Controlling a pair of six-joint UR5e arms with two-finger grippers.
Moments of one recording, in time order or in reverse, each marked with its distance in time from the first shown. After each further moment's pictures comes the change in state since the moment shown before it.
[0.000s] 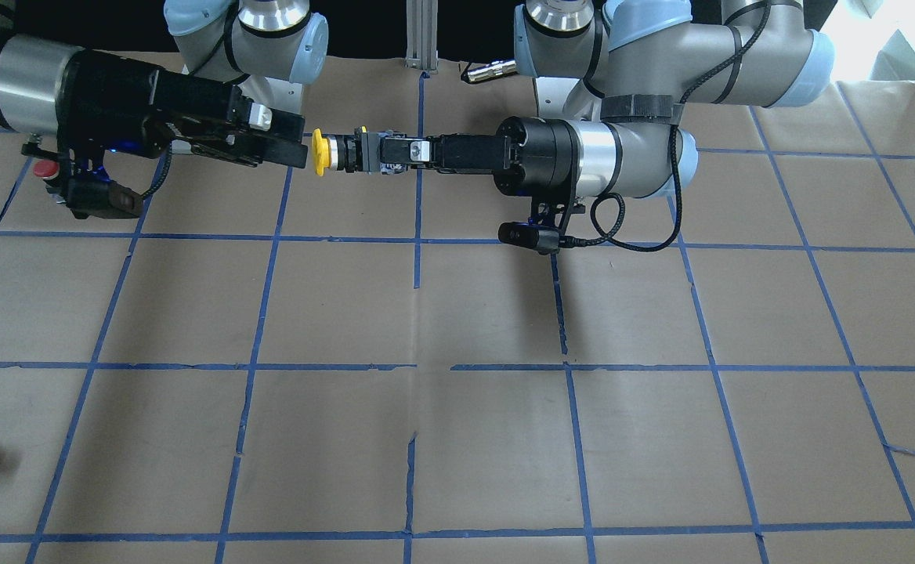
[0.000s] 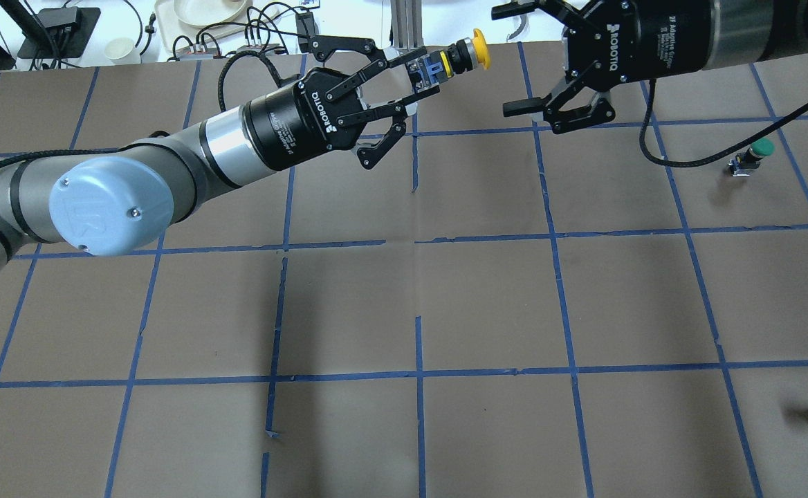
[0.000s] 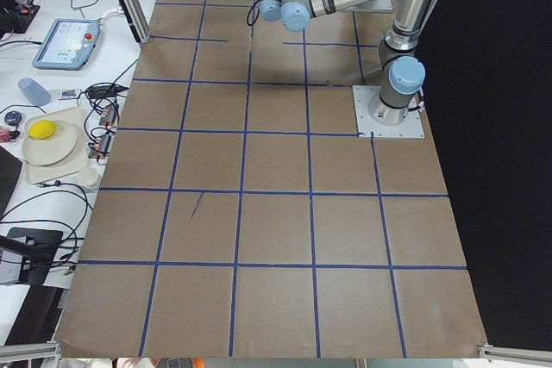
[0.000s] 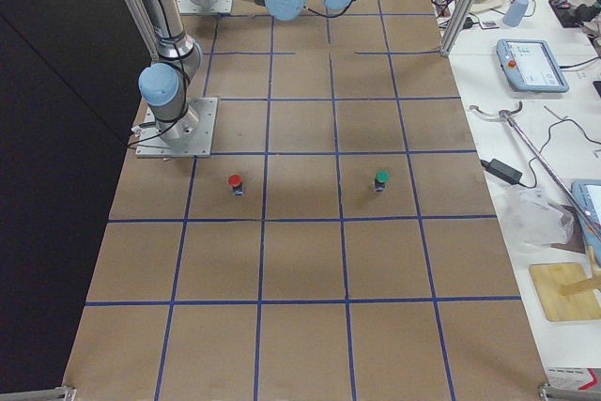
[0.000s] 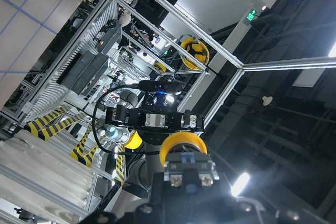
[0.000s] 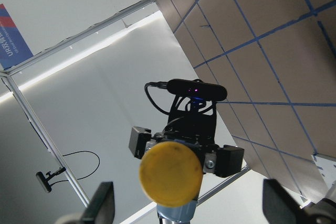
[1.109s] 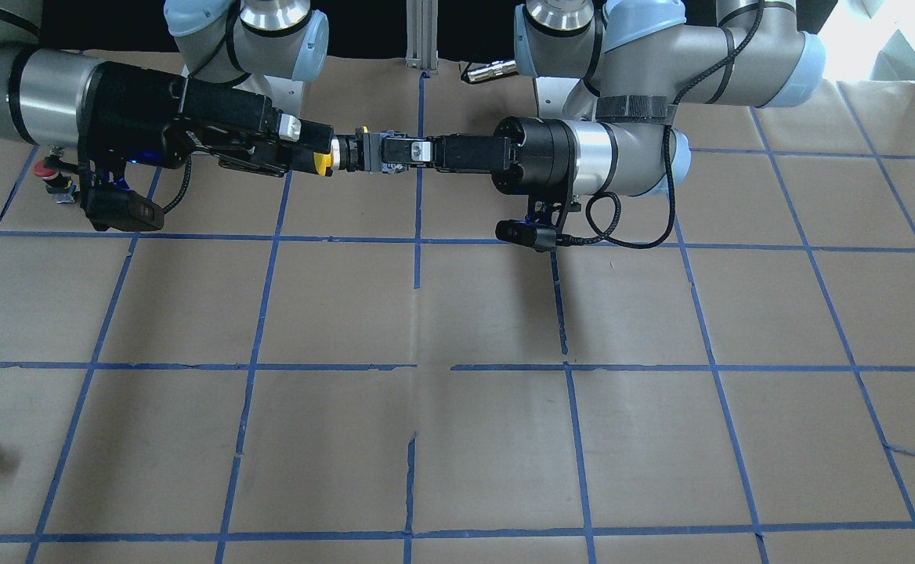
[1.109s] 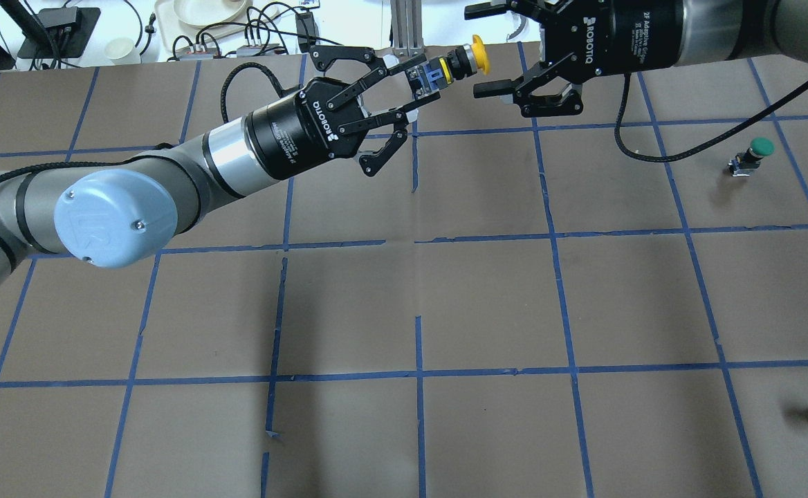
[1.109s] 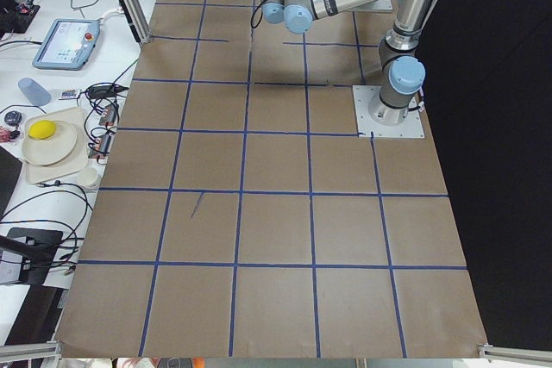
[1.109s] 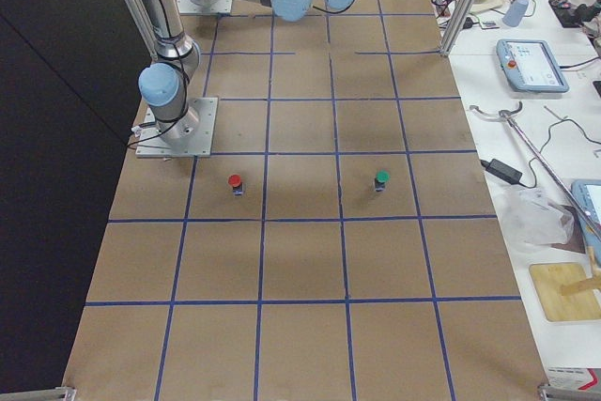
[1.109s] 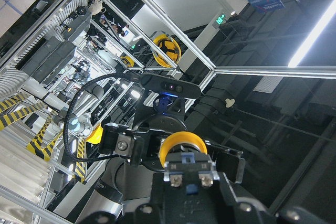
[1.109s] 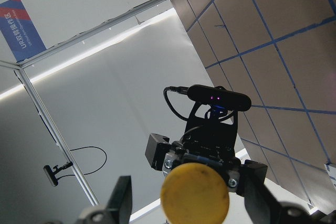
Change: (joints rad) left arm -0.001 0.010 -0.018 0.004 -0.013 -0.002; right arm 0.019 0.018 0.008 -0.057 0.032 -0.005
